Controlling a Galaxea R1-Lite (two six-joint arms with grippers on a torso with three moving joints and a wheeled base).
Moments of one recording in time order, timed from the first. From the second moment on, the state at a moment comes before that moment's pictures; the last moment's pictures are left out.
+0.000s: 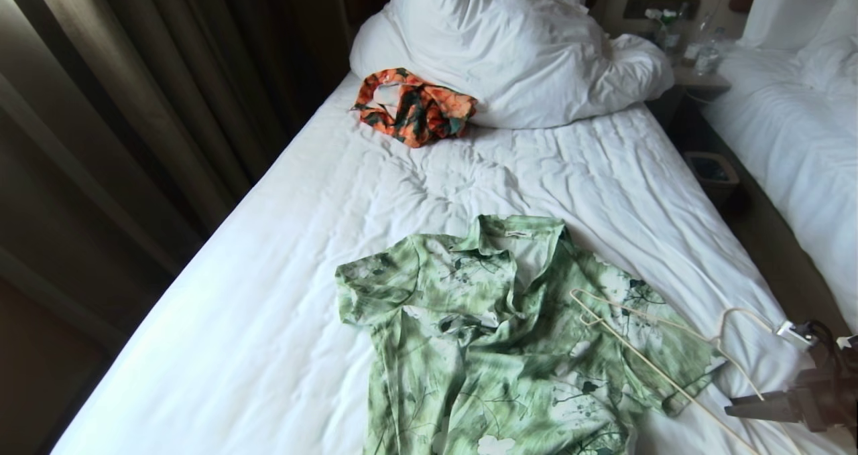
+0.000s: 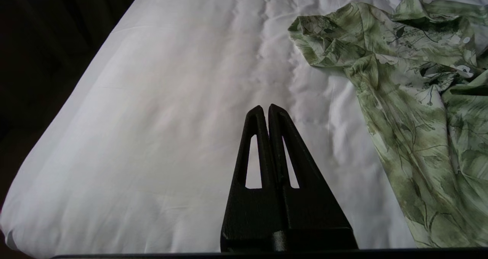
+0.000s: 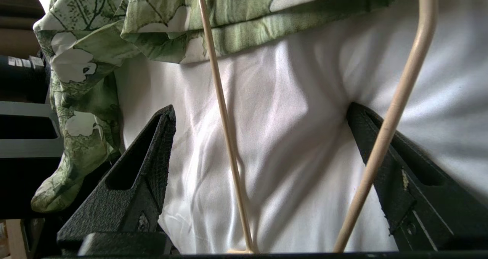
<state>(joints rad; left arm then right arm) 0.01 0.00 -0.01 0.03 0.03 -0.08 -0.55 2.20 -0.97 0.49 0.98 -0.97</state>
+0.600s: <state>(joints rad) 0.01 0.00 -0.01 0.03 0.03 -0.08 -0.50 2.17 -0.93 0.47 1.01 -0.96</state>
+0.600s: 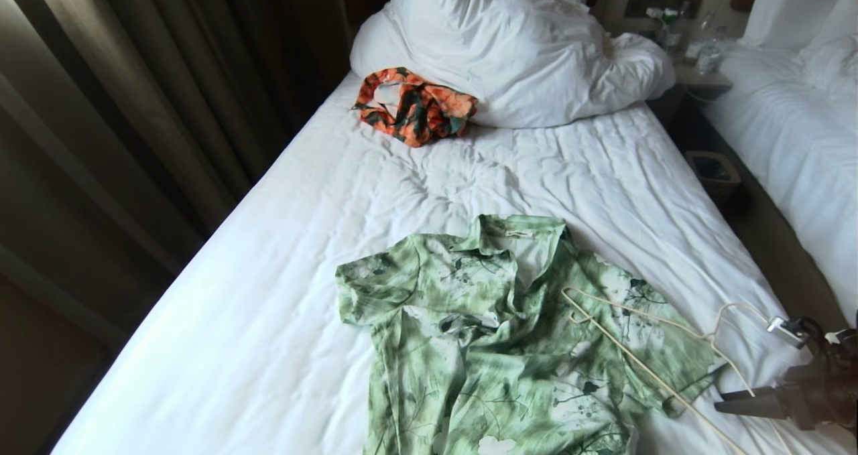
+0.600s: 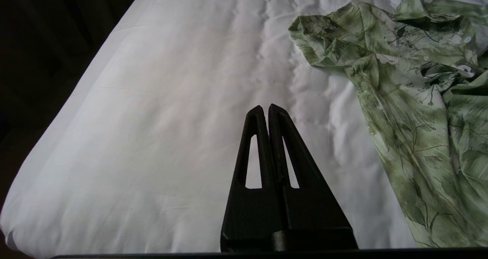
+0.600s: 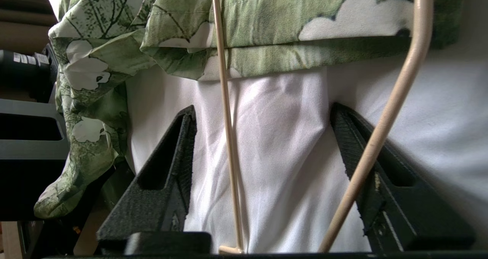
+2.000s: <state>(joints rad) 0.01 0.00 -0.01 0.03 0.03 -0.08 -0.56 1.94 -0.93 0.50 1.01 -1.13</state>
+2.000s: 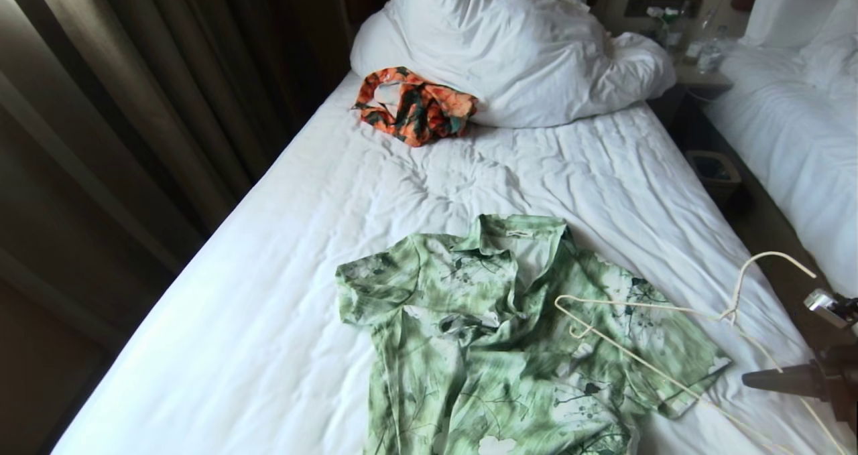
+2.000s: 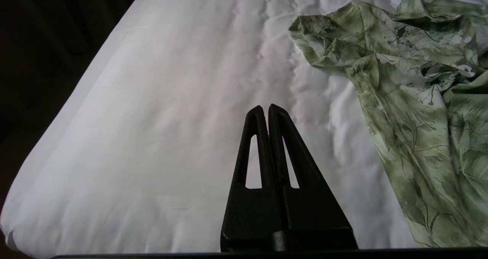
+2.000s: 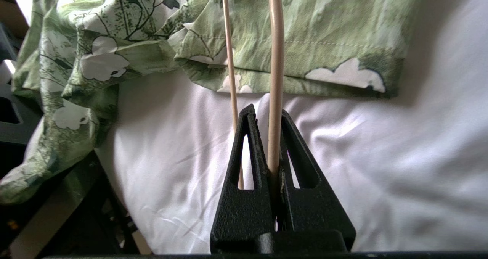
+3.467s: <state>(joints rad) 0.01 0.00 -0.01 0.03 0.03 -0.07 -0.41 1.69 -0.95 0.25 1.43 -1.25</state>
